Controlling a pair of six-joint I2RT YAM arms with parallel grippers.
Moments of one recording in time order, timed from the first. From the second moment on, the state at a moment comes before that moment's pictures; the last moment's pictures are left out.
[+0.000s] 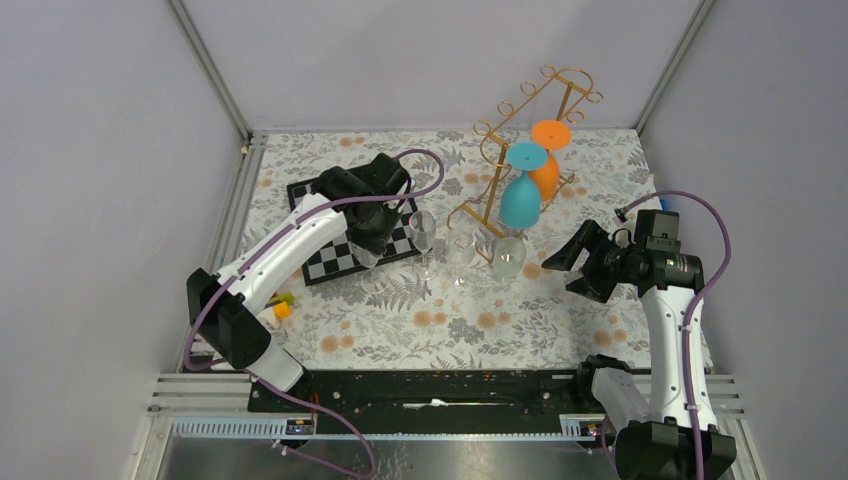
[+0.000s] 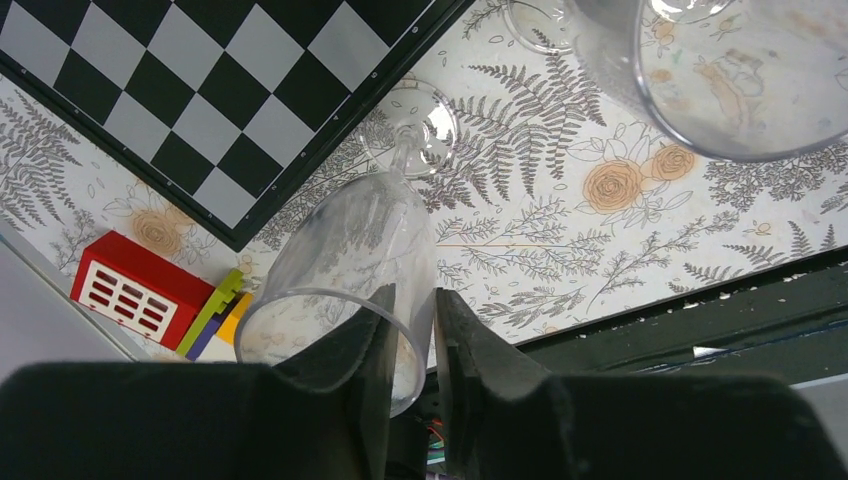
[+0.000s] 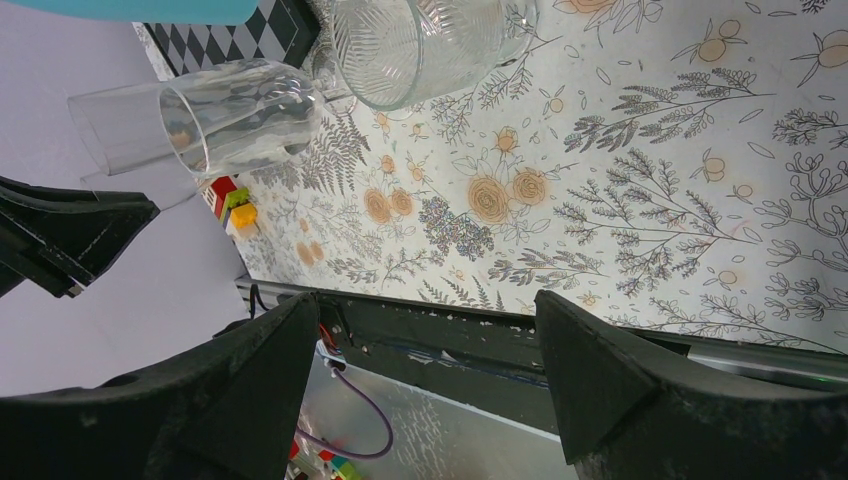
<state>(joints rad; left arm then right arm) -0.66 1.56 1.56 -1.24 -0.13 -0.17 -0.18 0.91 0.95 -1.08 -0.59 0.48</state>
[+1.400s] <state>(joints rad) -0.60 1.27 1.79 -1.30 0.10 -0.32 -0.18 0.91 1.06 -1.14 -0.60 0.50</state>
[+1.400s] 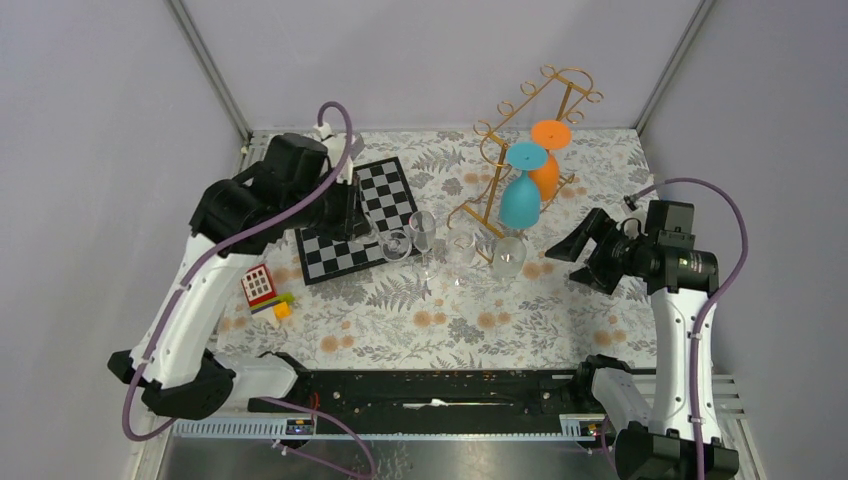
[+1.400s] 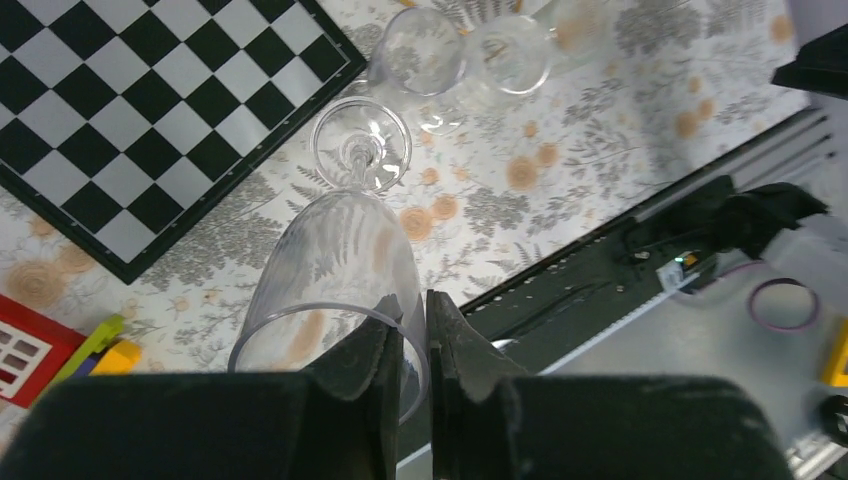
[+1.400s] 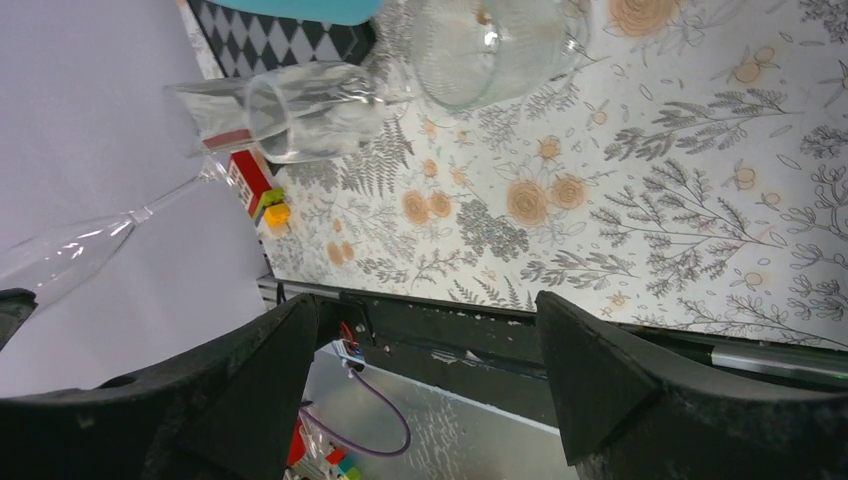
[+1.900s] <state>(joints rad) -0.60 1.14 1.93 -1.27 0.26 -0.50 -0.15 0.95 1.42 -1.22 -0.67 0.57</state>
